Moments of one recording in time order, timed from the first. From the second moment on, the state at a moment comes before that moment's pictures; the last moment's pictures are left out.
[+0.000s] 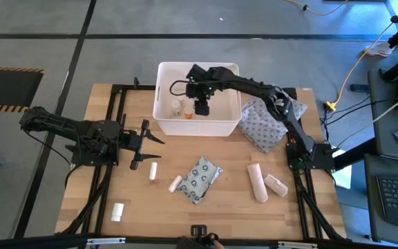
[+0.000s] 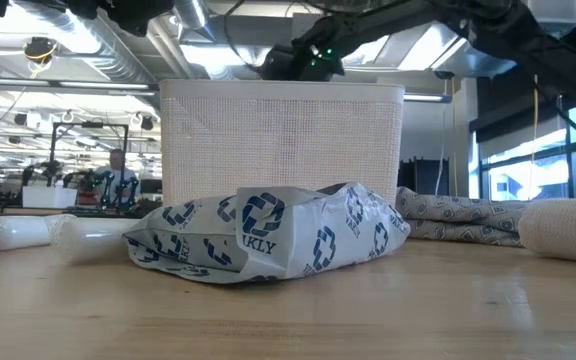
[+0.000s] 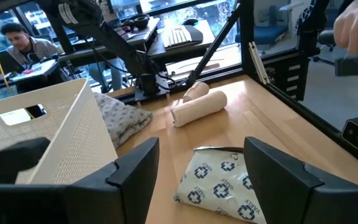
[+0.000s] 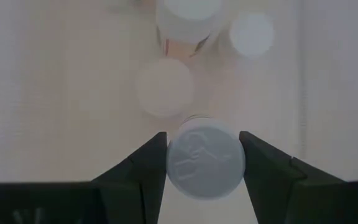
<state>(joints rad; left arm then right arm) -0.19 0.66 0.50 -0.01 -0.06 0.18 -0.45 2.30 2.20 -1.04 -0.10 -0.45</state>
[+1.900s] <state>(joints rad) -0.19 0.66 0.50 0.02 -0.09 -0.08 -0.15 1.94 2.30 -1.27 -0.14 -0.16</state>
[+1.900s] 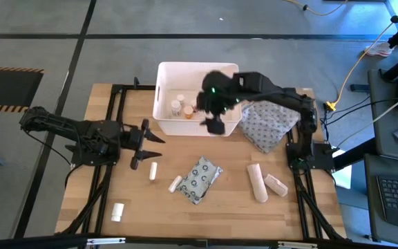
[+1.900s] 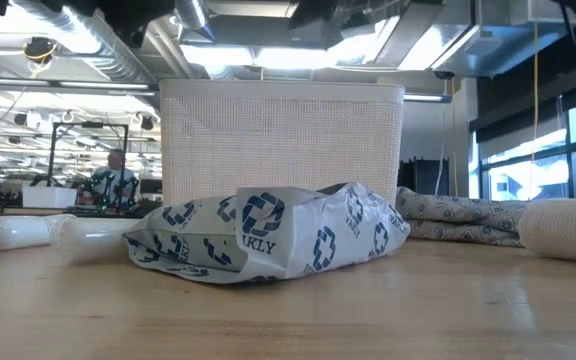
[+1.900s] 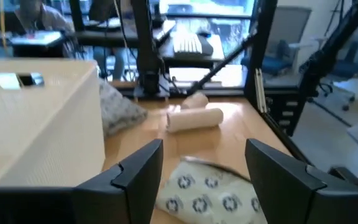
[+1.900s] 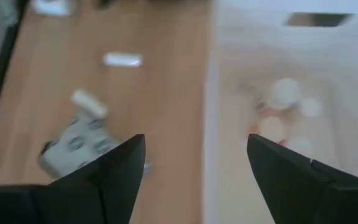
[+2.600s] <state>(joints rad) -0.33 0.66 0.50 -0.05 -0.12 -0.02 0.25 1.30 1.23 -0.63 0.15 0.26</state>
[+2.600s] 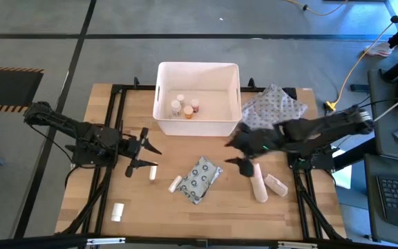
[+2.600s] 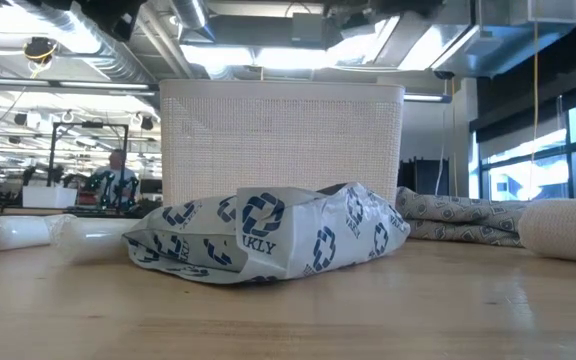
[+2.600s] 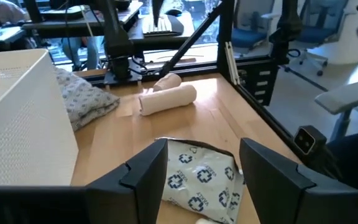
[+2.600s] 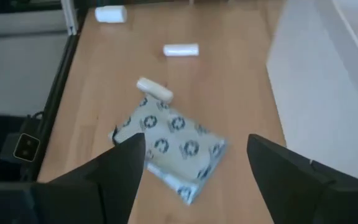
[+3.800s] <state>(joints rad) -0.26 1.26 0.78 -0.74 -0.04 -1.12 0.41 1.07 0.92 -0.69 0.32 0.57</state>
